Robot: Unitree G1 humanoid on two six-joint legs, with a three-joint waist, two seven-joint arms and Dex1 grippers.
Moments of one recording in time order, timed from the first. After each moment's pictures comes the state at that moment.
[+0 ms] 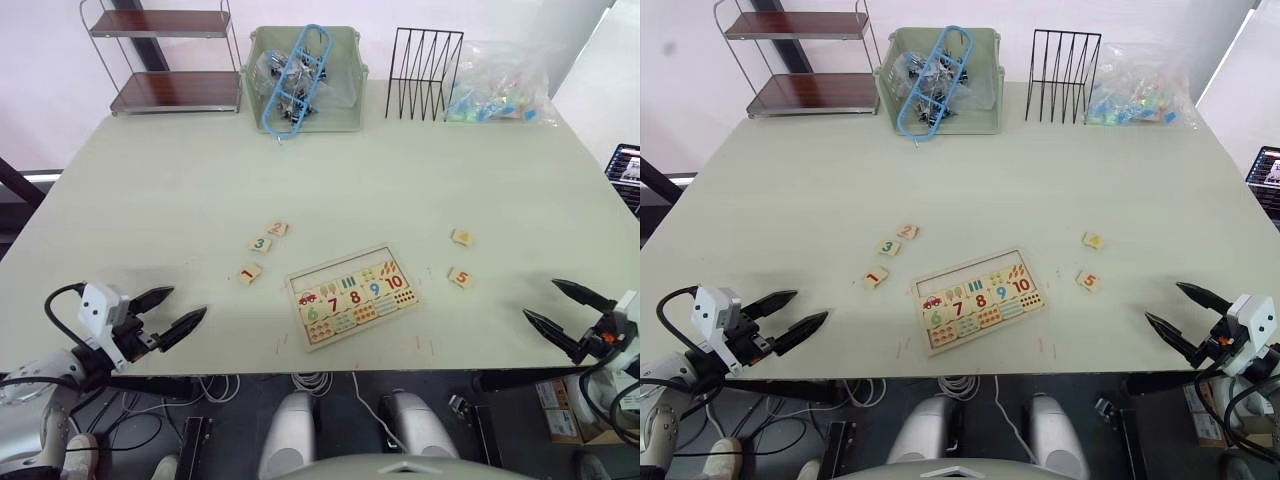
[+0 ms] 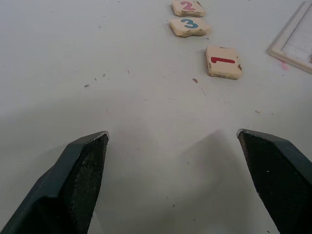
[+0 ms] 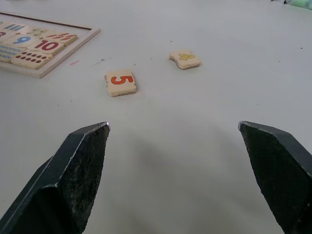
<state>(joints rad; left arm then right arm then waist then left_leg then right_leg) 0.24 0.73 0.44 0.09 -0.51 0.14 -1.00 0.18 -0.67 -0.41 0.22 0.53 -0.19 1.14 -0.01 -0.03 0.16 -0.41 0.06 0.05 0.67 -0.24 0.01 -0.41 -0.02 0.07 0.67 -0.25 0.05</state>
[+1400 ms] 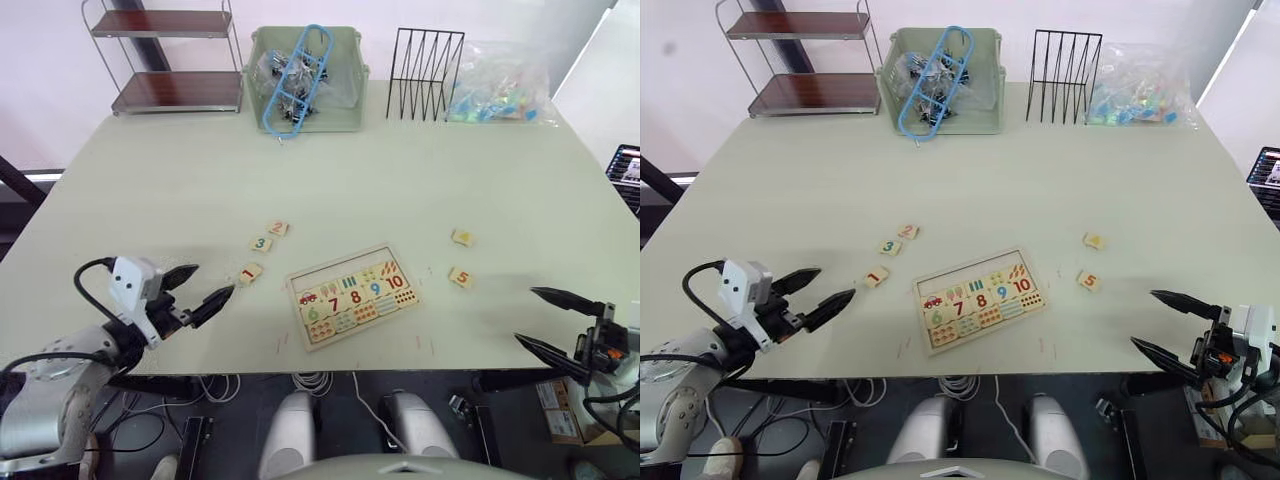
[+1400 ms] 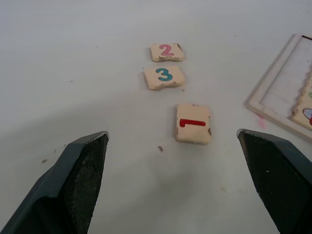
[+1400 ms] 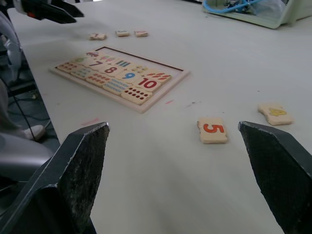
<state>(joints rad) 0.20 0.67 0.37 -0.31 -0.52 0.45 -0.71 0.25 -0.68 -0.41 0.03 0.66 -0.14 1.39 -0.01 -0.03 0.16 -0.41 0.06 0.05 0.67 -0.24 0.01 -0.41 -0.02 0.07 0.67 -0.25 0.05</state>
